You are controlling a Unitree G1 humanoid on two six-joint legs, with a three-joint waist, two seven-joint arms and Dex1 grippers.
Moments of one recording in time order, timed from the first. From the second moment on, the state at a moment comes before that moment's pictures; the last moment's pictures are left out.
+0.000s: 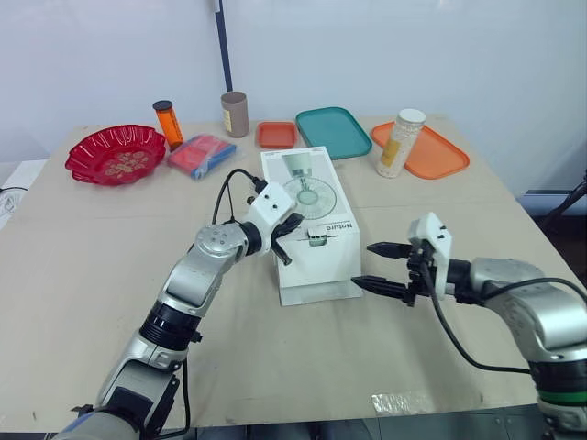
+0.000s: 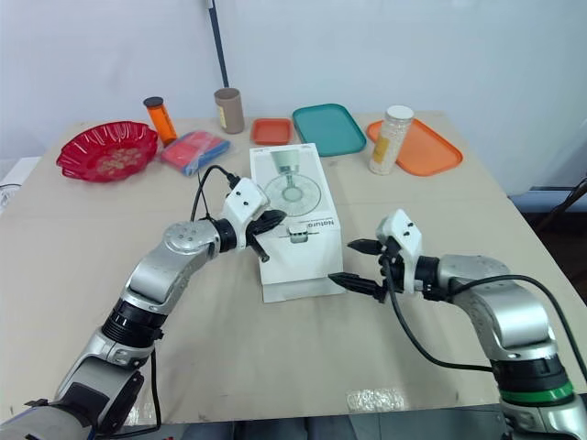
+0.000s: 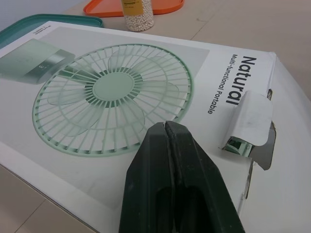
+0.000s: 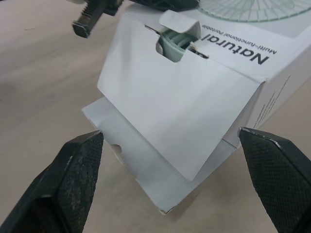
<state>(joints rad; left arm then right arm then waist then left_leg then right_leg) -0.65 0.24 -0.26 -0.02 -0.10 0.56 -0.57 -0.28 -0.79 -0.06 -0.25 0.52 0.68 0.97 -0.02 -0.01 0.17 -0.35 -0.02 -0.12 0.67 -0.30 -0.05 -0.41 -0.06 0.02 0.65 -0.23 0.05</state>
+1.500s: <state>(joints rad) -0.50 0.40 -0.06 -0.36 -0.24 0.76 -0.53 -0.50 -0.67 -0.04 -0.23 0.70 0.85 0.89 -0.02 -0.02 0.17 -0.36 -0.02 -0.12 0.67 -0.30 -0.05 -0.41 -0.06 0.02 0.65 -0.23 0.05</state>
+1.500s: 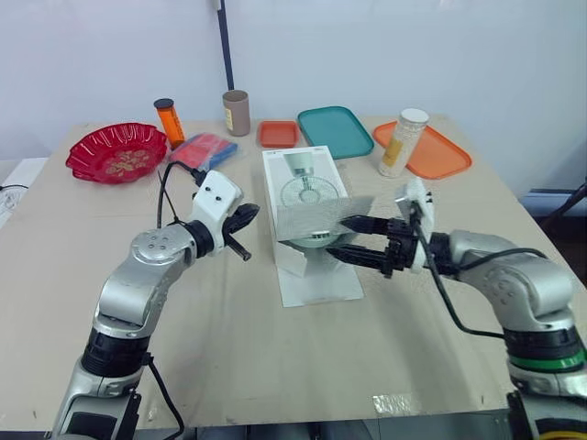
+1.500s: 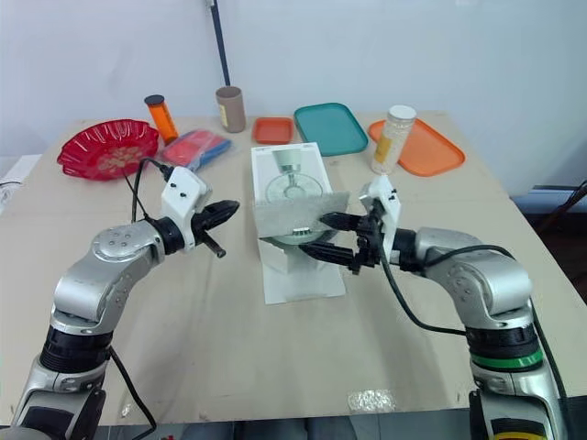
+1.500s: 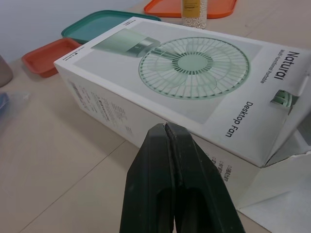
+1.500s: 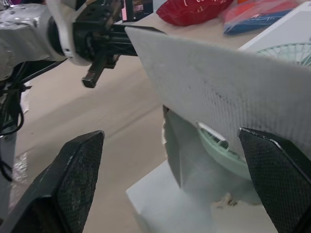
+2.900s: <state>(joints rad) -0.68 0.32 -0.28 -0.09 -0.18 0.68 -0.56 -0.46 -0.64 -0.01 -0.41 0.59 0.80 0.82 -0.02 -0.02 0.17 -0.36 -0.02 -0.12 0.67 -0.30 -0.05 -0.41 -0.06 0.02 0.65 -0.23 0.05</state>
